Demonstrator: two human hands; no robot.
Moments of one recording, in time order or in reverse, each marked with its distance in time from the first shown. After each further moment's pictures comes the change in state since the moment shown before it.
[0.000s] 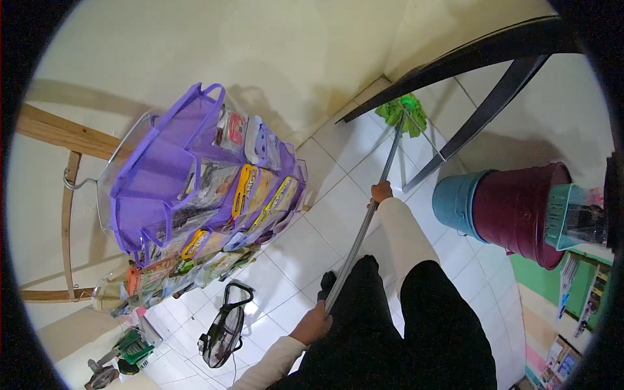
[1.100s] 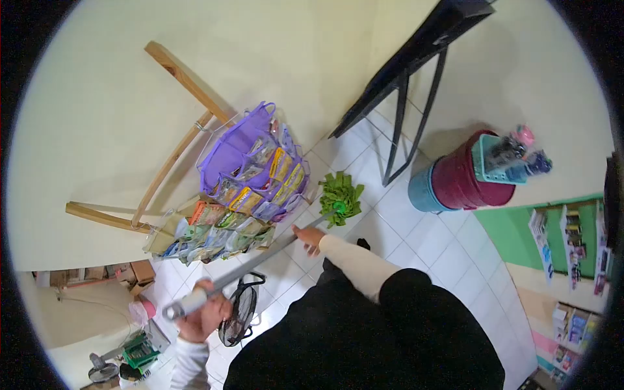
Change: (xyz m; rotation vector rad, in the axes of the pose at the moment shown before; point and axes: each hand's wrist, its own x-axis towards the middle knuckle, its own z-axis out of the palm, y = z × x) left_hand -0.400 0.004 -0.108 -1.230 0.141 0.871; right_hand -0.462 -0.389 -0.061 0.364 -0.594 0.195
